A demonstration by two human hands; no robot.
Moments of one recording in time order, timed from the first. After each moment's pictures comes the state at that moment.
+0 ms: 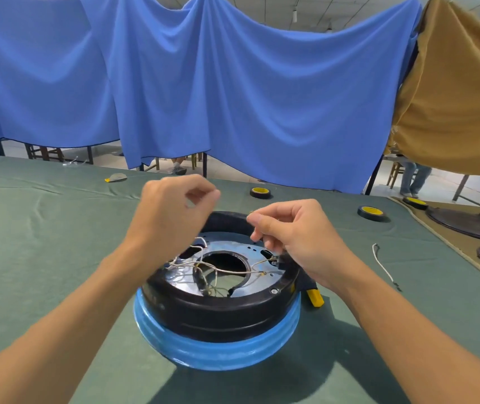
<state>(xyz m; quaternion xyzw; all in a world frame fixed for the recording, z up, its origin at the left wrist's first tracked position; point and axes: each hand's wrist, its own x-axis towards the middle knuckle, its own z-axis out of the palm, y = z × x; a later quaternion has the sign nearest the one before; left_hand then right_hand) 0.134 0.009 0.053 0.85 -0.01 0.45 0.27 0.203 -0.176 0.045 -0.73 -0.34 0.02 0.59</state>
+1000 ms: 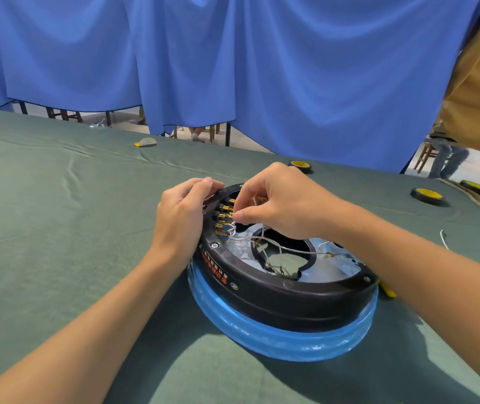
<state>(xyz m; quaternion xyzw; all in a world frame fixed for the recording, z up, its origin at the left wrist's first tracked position) 0.130 0.059 -0.009 0.67 0.12 0.35 0.64 0.201 -0.078 0.052 -0.84 -0.48 0.00 0.25</state>
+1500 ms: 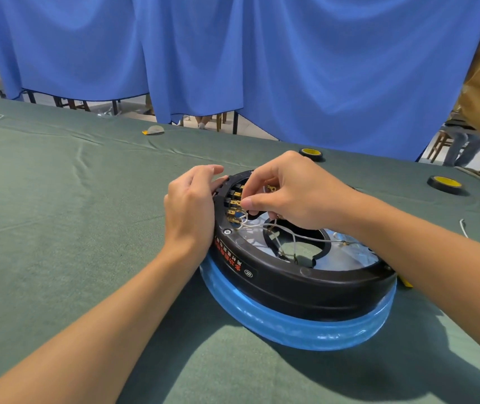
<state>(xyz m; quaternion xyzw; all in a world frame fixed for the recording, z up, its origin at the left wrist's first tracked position) 0.129 0.053 -0.012 0.64 0.15 0.37 0.66 0.206 -0.074 0.041 -0.83 -0.48 0.02 0.28</state>
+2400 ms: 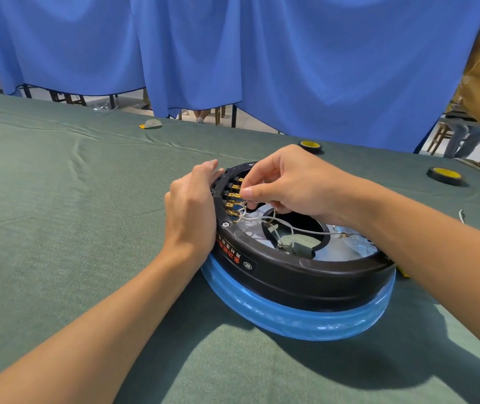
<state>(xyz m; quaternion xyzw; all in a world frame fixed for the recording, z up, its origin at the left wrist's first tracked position) 0.126 0.049 -0.023 0.65 0.14 0.37 0.64 0.203 -0.076 0.041 -0.81 -0.41 0.14 0.39</state>
